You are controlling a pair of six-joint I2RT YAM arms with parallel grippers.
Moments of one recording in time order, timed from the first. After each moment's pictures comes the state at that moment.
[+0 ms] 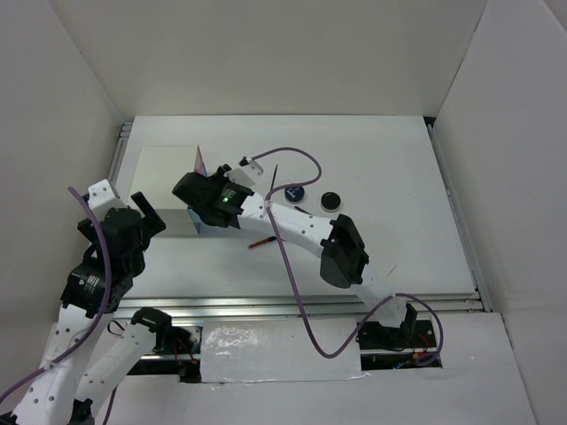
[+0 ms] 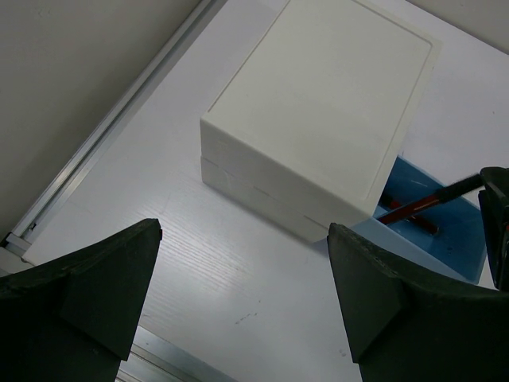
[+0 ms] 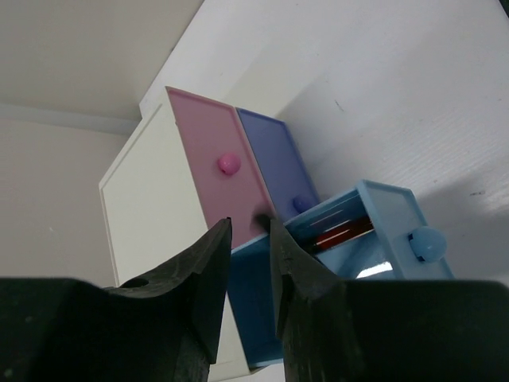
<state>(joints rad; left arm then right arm) -0.31 0.60 0.92 -0.80 -0.71 -0.50 1.12 2.30 2.25 -0.77 0.97 1.63</state>
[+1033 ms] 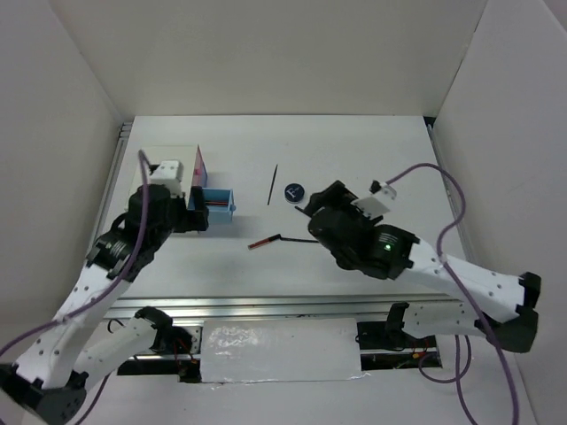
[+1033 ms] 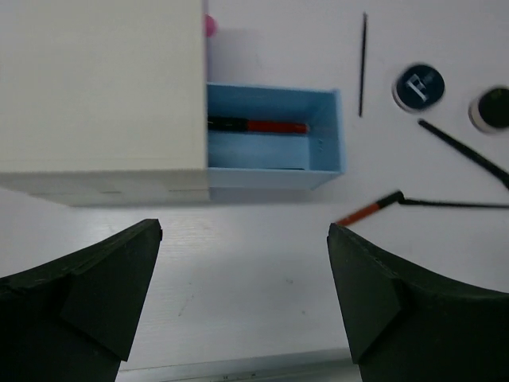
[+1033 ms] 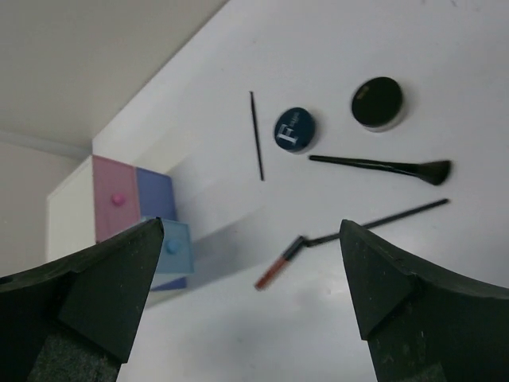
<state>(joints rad) -0.39 0.75 0.95 -0.67 -0.30 -0.31 1.11 1.18 1.20 -0.79 1.07 1.42</state>
